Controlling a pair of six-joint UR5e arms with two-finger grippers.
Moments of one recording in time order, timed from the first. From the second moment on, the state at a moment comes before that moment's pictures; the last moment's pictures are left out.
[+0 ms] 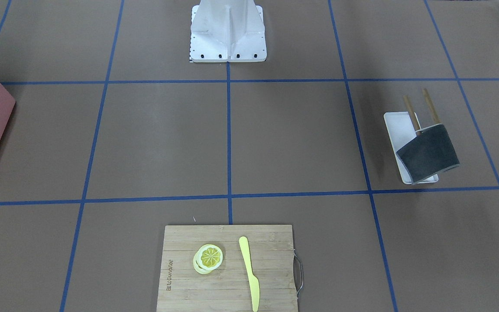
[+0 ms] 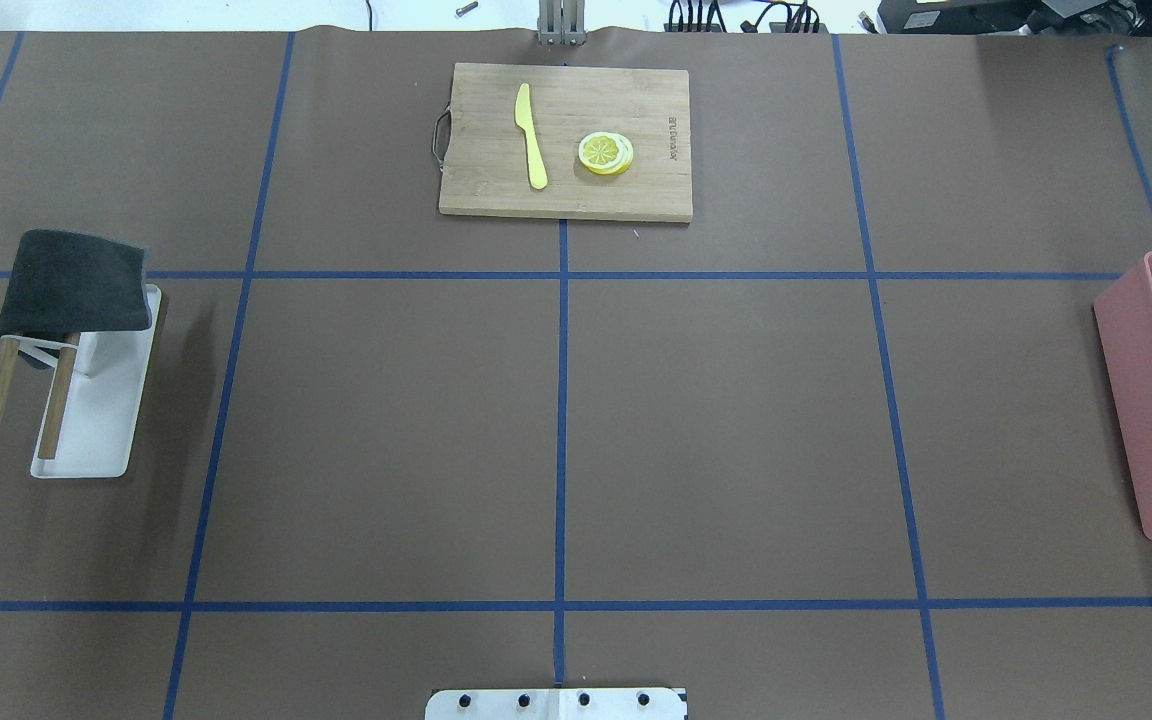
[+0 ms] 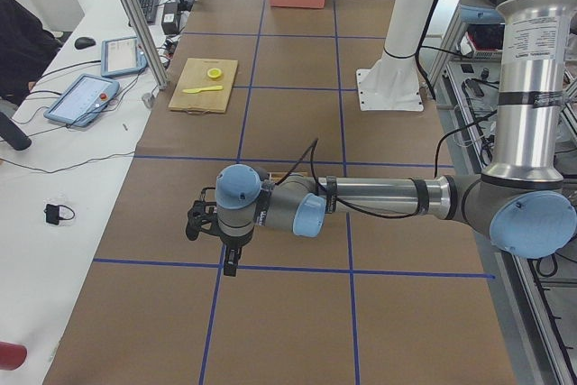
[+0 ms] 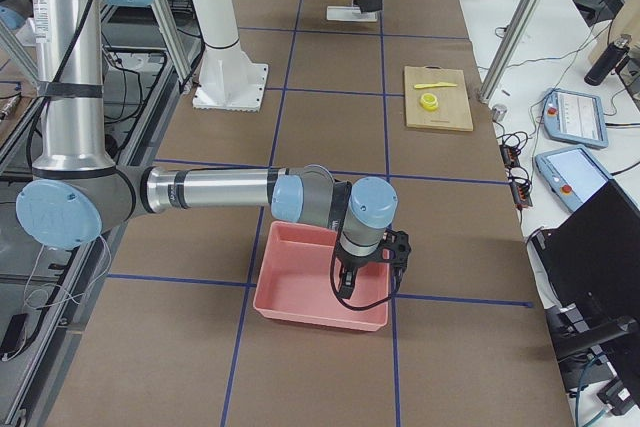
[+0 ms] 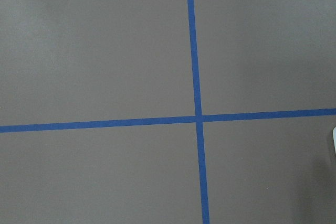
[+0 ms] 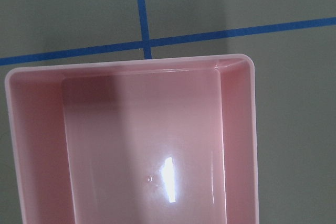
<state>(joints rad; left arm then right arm) -1.58 -1.55 -1.58 -1.81 -2.34 -0.10 1.59 -1.60 1.68 -1.77 2.33 0.03</state>
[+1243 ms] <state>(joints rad) -1.57 -1.57 -1.61 -1.82 -2.34 -0.18 1.58 -1.60 1.73 -1.77 2.30 0.03</state>
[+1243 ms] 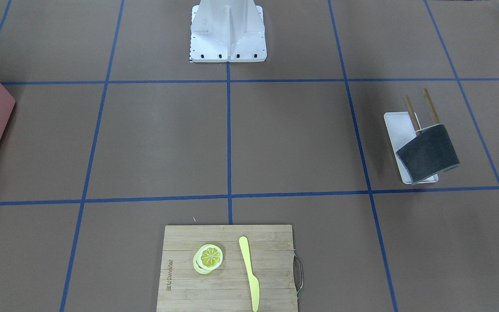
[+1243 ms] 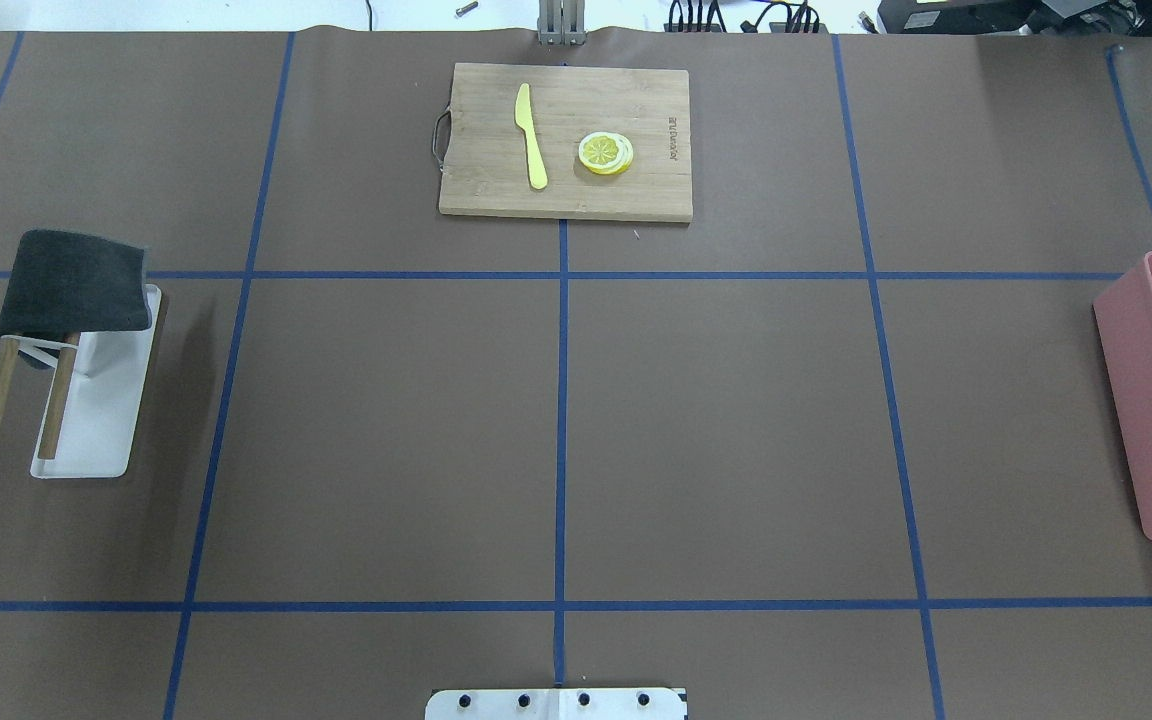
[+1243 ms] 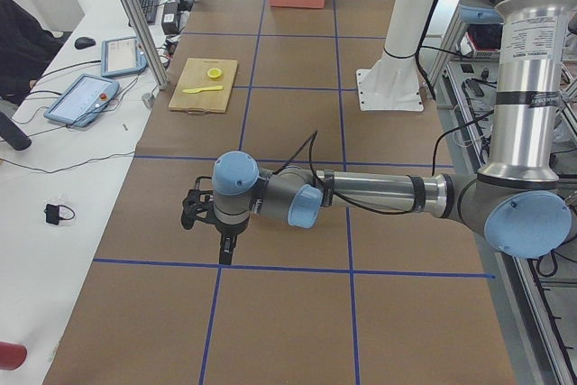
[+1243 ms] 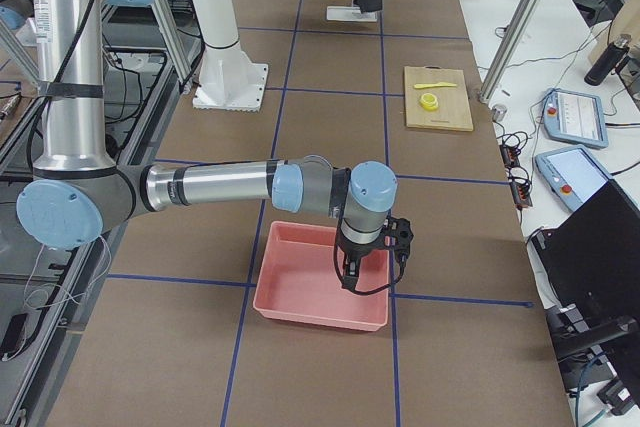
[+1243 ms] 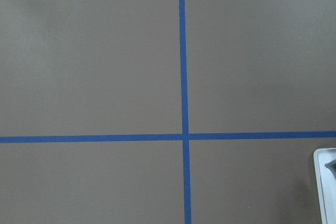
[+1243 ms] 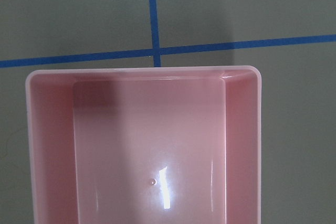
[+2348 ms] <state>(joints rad) -1.32 -1.58 -1.73 -1.94 -2.44 -0.69 1.58 -1.60 1.73 -1.77 2.31 0.04</state>
